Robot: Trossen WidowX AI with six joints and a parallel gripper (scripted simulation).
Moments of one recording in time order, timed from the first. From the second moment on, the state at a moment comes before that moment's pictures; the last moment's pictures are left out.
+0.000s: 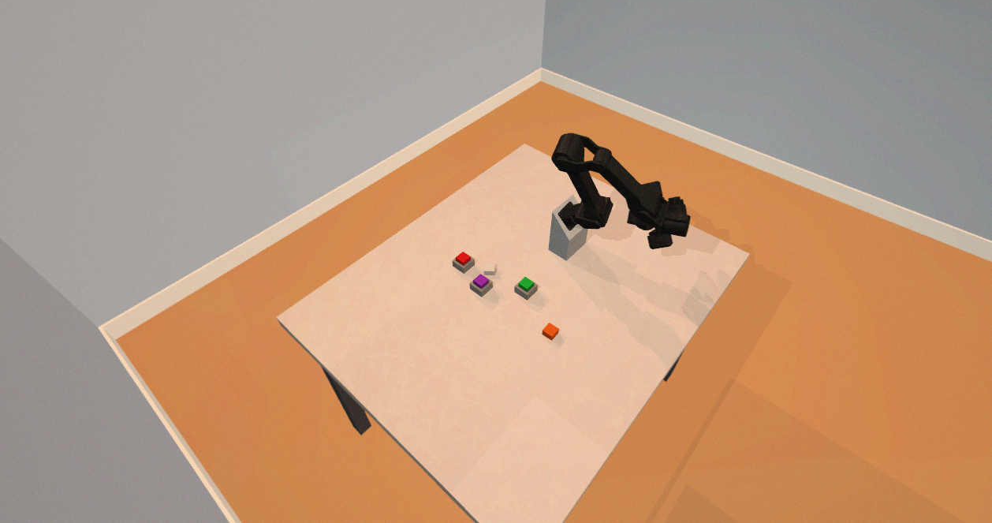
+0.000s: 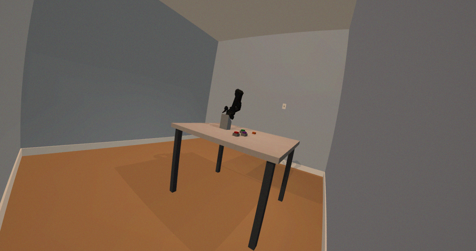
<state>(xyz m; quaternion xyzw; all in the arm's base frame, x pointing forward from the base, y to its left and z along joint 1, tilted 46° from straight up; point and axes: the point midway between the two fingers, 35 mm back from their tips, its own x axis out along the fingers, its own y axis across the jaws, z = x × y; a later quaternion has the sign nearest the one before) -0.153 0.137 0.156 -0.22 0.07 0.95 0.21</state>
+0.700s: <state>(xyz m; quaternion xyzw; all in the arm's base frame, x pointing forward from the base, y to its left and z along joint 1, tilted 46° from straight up) 0.050 0.213 0.111 -0.20 0.40 0.71 0.55</state>
